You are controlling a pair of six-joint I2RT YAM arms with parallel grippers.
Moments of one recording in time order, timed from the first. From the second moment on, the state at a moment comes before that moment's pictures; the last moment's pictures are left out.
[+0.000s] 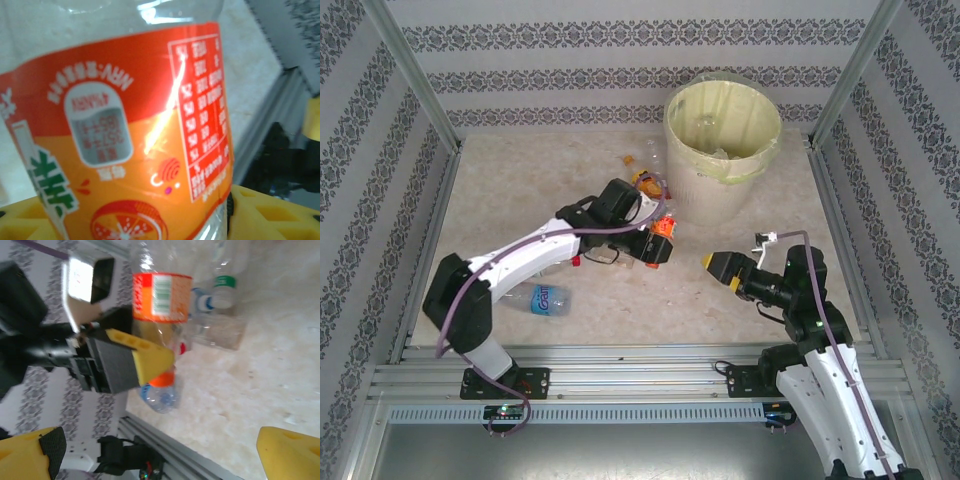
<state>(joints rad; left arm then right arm) -0.70 1.61 1.27 -0.50 0.49 -0.32 0.17 0.51 0.55 -0.46 -0.80 0.89</state>
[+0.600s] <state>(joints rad) -0.83 1.26 0.90 -0.08 0.65 -0.62 0.42 0.72 0.59 -0.15 -0.78 1.04</state>
